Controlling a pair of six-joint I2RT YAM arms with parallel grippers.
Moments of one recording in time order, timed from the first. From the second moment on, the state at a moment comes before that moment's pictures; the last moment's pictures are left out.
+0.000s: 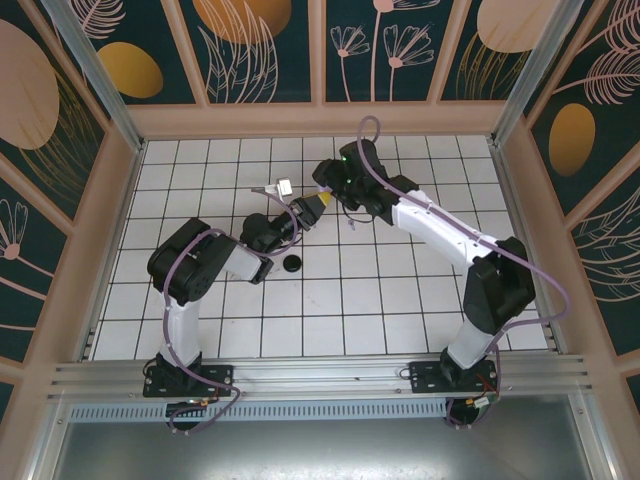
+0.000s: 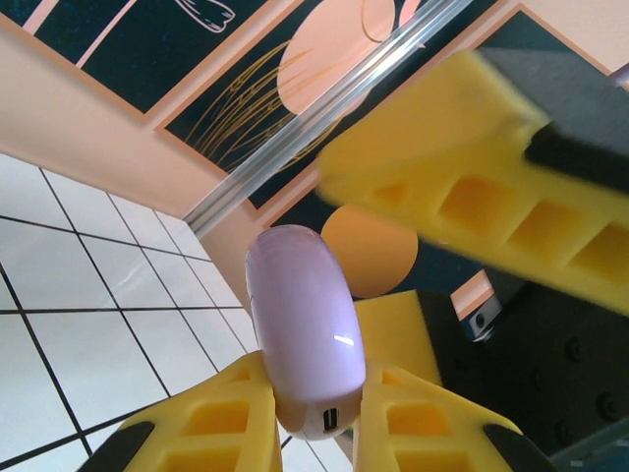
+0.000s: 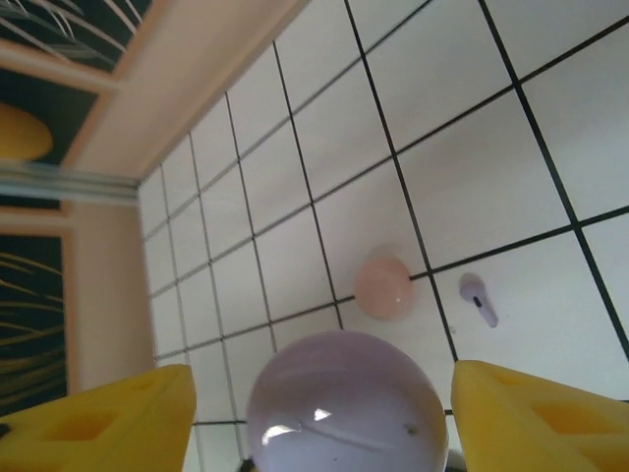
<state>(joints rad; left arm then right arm) -0.57 2.02 0.77 1.51 0.36 -1.00 0.63 1.67 1.42 -0.38 -0.01 1.08</state>
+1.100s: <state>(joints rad) -0.54 1.93 0.90 1.16 0.91 -0.86 0.37 1.22 0.88 -0.05 -0.55 0.49</state>
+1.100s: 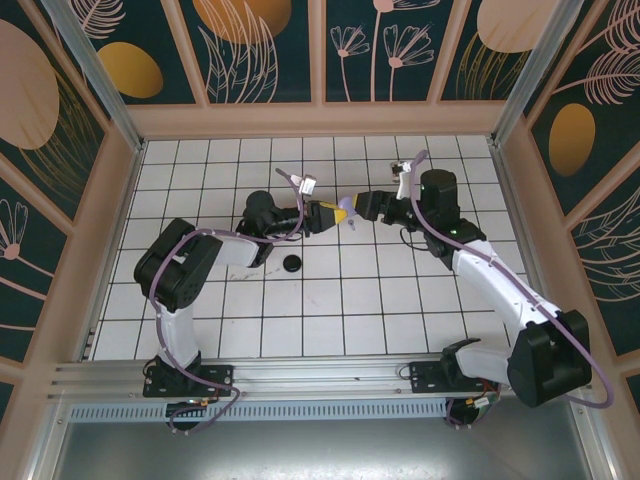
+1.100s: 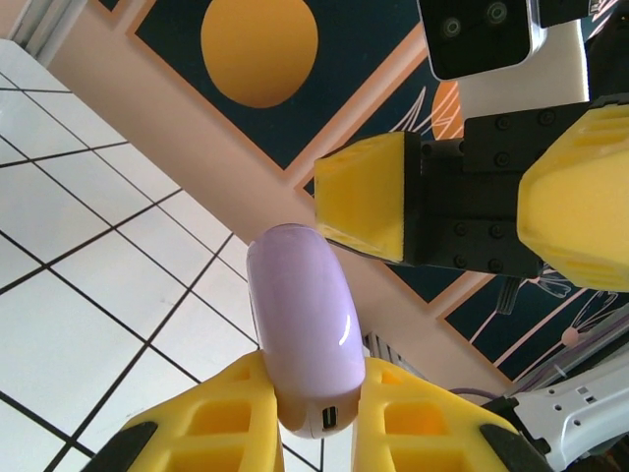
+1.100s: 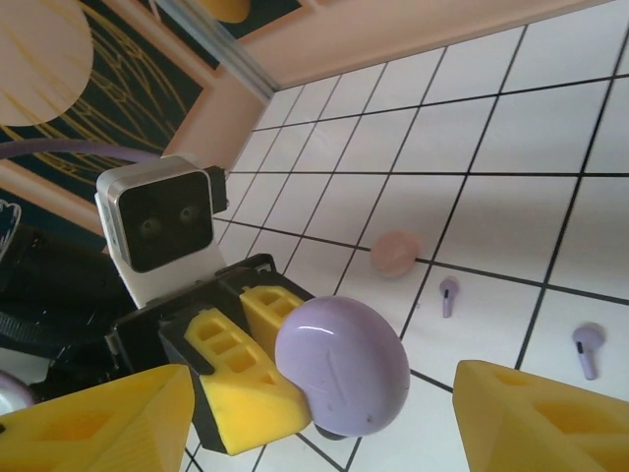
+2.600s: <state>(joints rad) -0.54 1.87 0.91 1.12 0.99 -0.85 0.24 1.26 0.72 0.09 -0.76 0.49</state>
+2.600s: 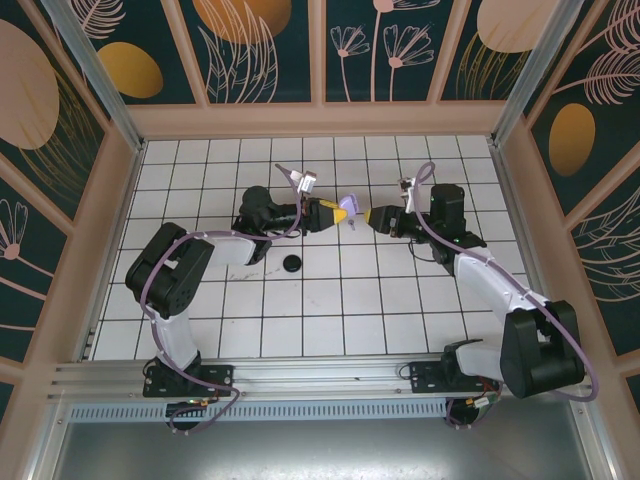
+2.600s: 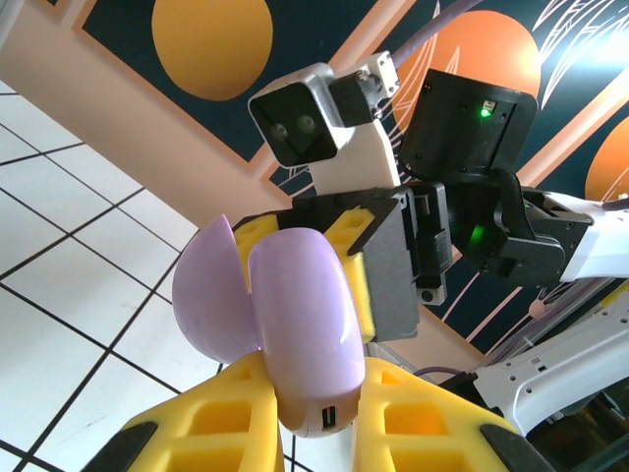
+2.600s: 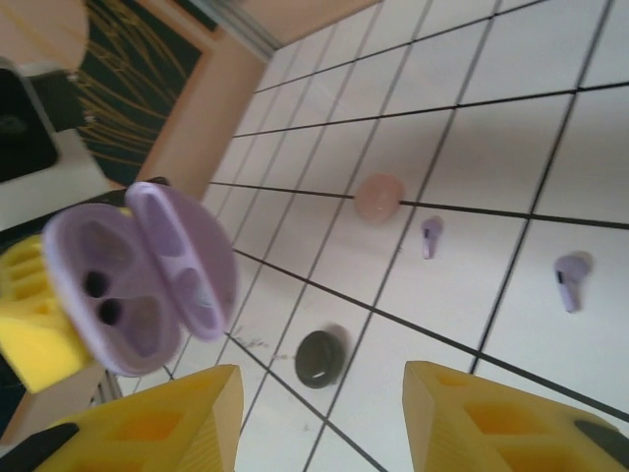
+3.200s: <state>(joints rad) -0.56 1.87 0.93 1.12 0.99 -0.85 0.26 1.31 0.75 0.17 -0.81 0.54</state>
